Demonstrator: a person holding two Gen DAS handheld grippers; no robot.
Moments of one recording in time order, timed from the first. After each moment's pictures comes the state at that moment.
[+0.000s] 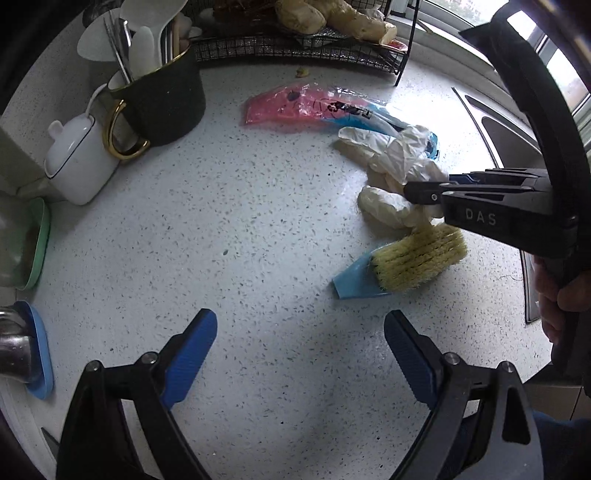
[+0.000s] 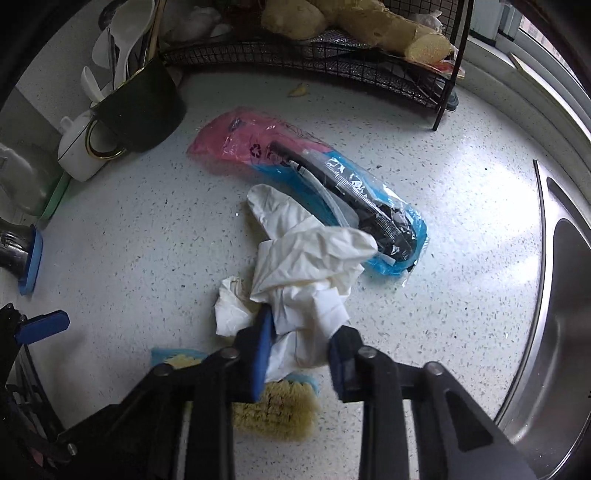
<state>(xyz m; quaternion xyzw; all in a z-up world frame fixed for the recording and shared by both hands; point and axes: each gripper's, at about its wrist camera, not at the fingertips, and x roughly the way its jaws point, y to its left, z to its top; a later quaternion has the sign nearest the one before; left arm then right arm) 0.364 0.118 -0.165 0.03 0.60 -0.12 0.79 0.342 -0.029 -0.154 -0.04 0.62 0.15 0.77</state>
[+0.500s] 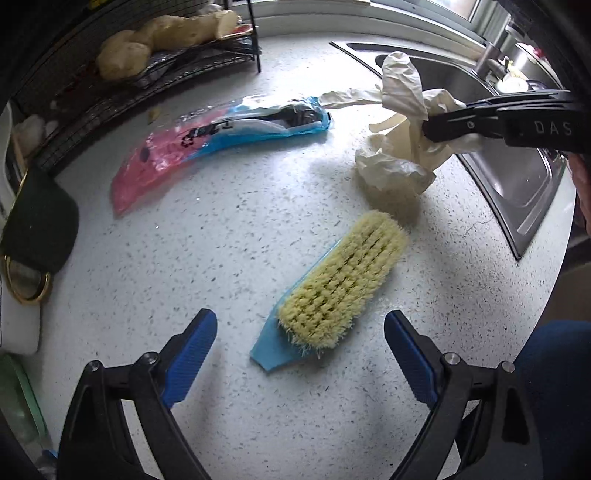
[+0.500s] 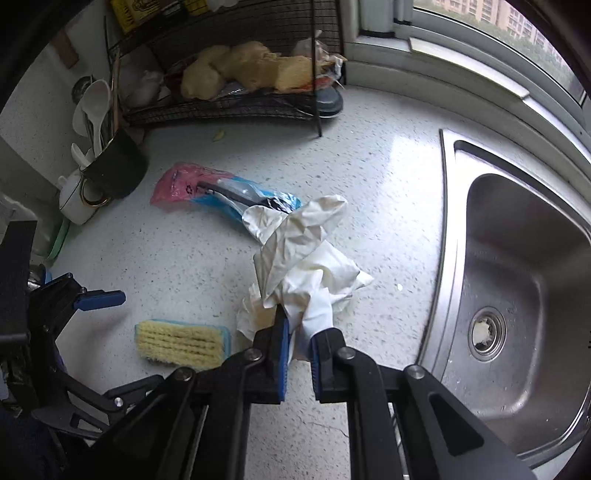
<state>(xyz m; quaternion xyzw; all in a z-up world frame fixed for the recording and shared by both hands) 0.389 0.042 -0.189 0.18 0.57 -0.30 0.75 0.306 -0.134 -0.102 0.02 0.60 0.09 0.79</state>
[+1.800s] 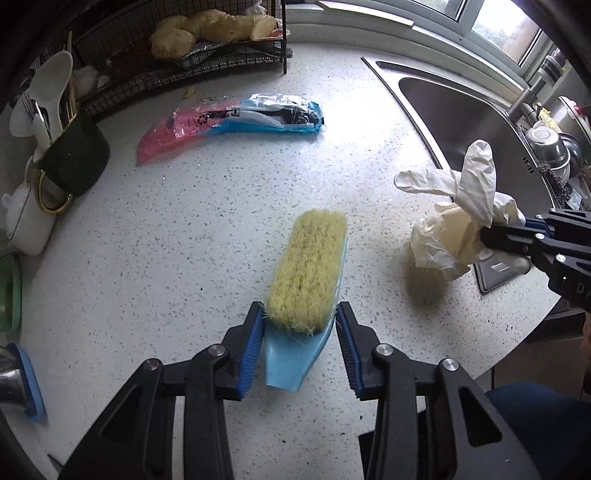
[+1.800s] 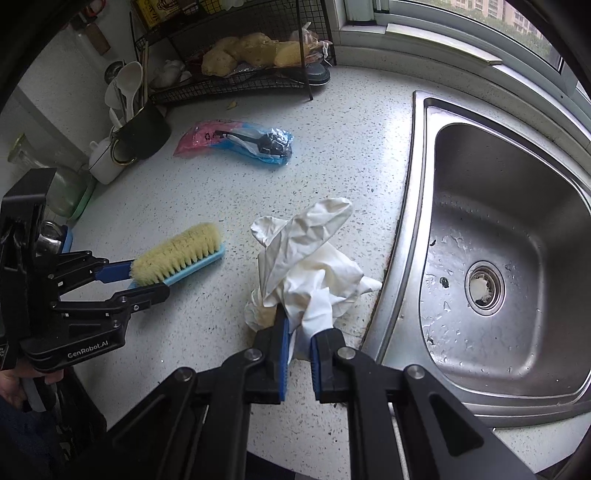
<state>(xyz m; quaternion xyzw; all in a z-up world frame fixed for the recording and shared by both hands) 0.306 0.012 -0.151 0.09 0.59 -0.19 0.78 0.237 -0.146 -0.093 0.03 0.61 0.12 0.79</state>
